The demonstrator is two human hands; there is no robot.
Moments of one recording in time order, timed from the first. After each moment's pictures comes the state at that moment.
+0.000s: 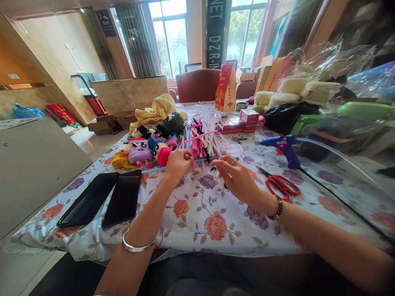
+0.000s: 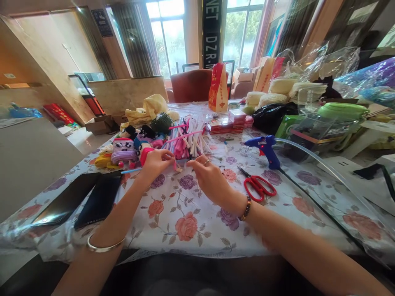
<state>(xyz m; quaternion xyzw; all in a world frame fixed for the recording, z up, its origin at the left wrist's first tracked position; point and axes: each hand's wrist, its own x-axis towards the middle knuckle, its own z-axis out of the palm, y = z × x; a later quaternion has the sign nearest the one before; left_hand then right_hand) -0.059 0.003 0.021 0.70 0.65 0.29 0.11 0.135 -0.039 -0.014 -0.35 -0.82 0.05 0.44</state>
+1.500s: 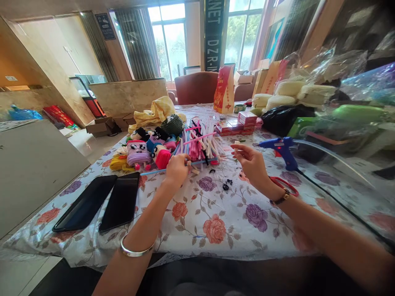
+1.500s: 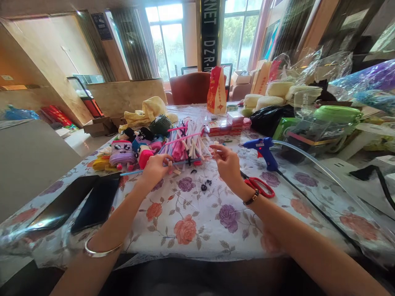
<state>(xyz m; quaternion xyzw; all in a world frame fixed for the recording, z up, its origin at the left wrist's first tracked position) -0.056 -0.004 0.021 0.70 0.67 0.23 0.08 0.168 0.007 -0.017 -0.46 -0.59 0.27 0.60</state>
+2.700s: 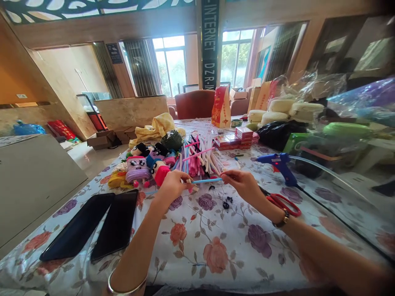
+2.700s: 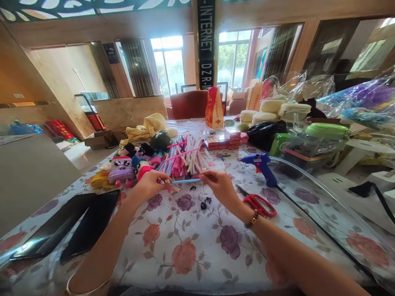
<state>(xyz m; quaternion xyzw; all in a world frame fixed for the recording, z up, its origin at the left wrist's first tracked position) -0.070 -0.006 0.041 0.73 0.60 0.25 0.23 0.159 0.000 -0.017 -0.46 -0.67 0.31 0.49</state>
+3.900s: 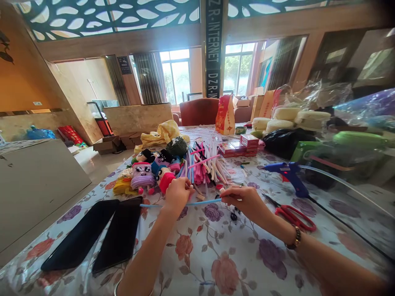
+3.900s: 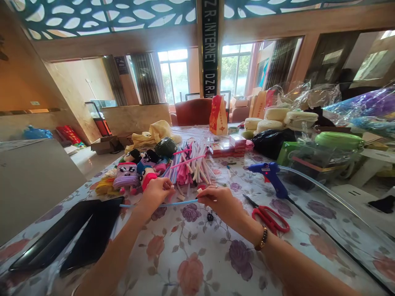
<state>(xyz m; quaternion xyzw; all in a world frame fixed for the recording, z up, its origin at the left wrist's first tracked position) -0.075 0.006 0.016 0.67 0.69 0.25 0.13 0.147 -0.011 -0.019 -0.39 -0.76 0.29 0.43</state>
